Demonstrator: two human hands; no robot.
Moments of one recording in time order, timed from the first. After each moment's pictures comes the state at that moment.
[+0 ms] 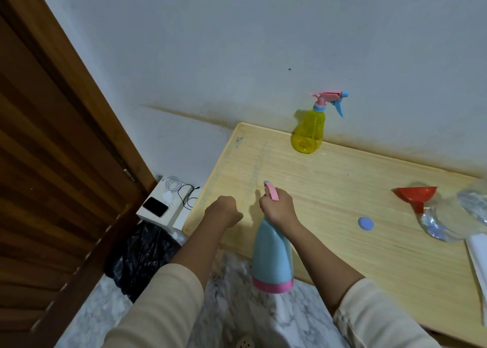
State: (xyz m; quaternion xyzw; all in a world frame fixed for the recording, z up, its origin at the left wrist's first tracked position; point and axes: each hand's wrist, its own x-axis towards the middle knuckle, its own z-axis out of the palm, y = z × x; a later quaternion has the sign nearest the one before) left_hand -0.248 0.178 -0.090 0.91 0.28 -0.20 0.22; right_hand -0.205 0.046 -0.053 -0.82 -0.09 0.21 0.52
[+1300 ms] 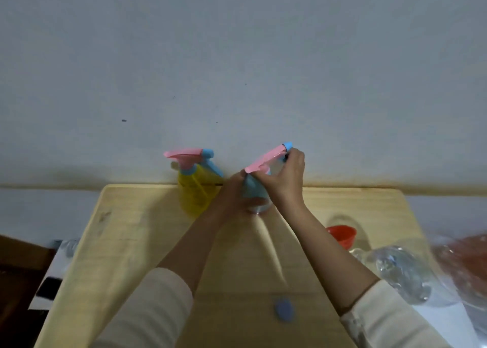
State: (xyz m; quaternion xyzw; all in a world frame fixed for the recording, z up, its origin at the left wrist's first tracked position) left_hand 0.082 0.026 -0.086 0.82 0.02 -0.10 0.57; right_hand 0.108 -0.096 -0.044 -0.86 0.00 -0.11 0.49
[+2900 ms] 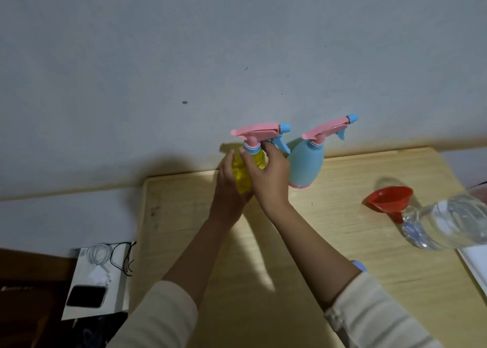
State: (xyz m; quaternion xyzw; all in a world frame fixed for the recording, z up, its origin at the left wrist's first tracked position) left_hand 0.045 0.150 -0.129 0.90 -0.05 0.09 0.43; right_hand 0.045 0.058 -0.050 -0.82 0.01 -0.15 0.56
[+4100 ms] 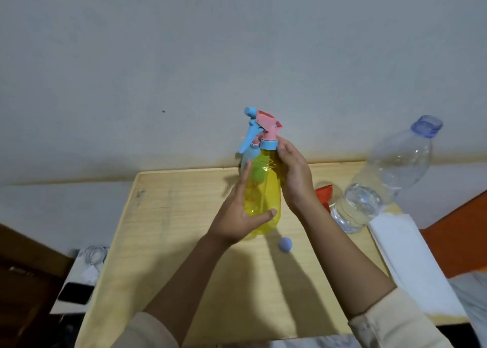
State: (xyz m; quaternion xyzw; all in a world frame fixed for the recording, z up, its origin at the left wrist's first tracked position) left_hand -0.110 0.011 -0.013 0.83 -0.08 0.03 0.54; right_hand -0.052 -0.112 0.041 -0.58 -0.03 0.02 0.81
